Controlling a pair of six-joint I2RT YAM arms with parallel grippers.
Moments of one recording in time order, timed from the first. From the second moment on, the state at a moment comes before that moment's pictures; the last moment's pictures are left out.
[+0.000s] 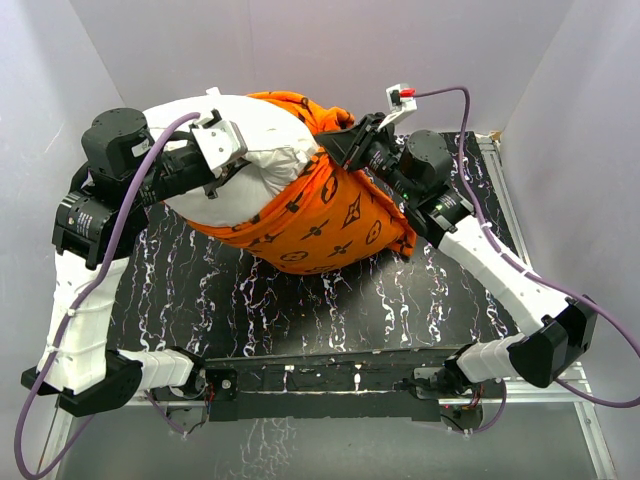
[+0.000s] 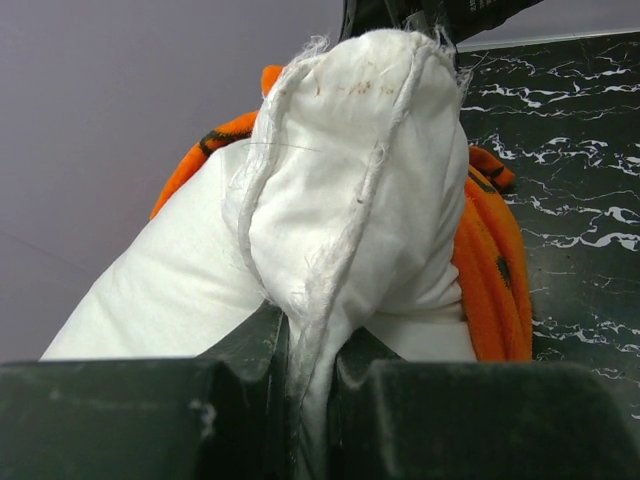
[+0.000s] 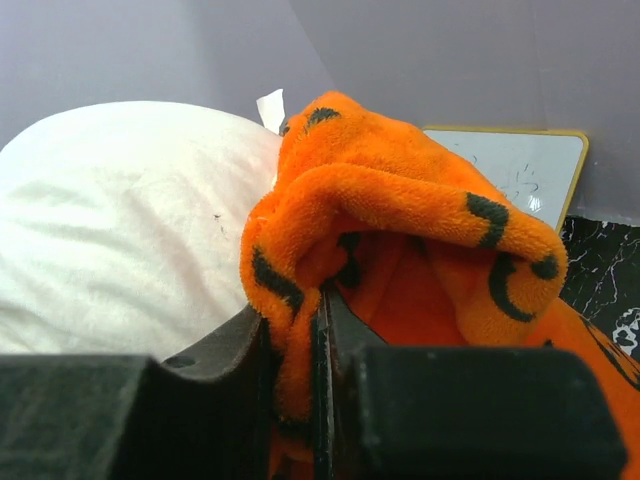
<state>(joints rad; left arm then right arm) -0.44 1.26 1.99 -0.92 0.52 0.62 0.59 1.36 1.38 0.16 -0.16 0.56</state>
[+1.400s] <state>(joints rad) -0.49 1.43 2.20 -0.84 0.29 0.67 0.29 1.08 0.75 0.48 -0.18 0.52</state>
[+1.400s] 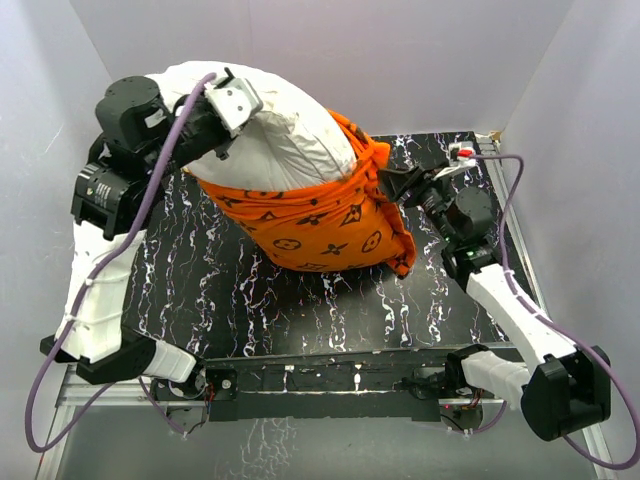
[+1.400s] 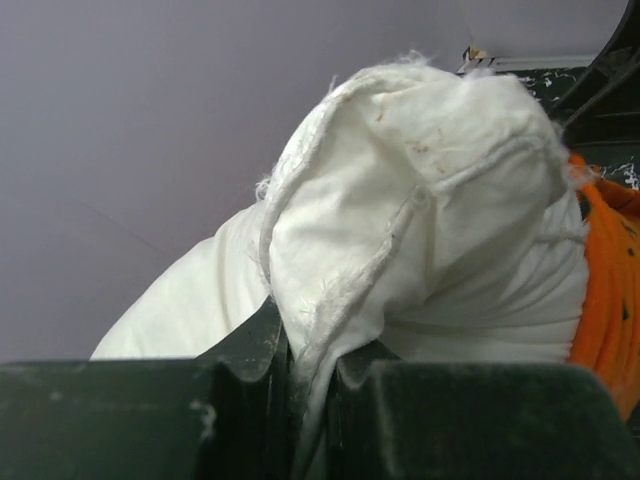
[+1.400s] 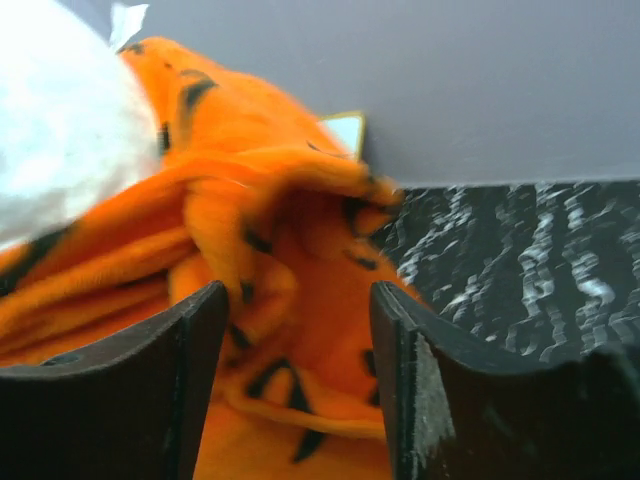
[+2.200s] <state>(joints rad) -0.43 1.48 2.27 -0.84 0.54 0.26 0.52 1.37 1.69 0.13 -0.78 0.01</state>
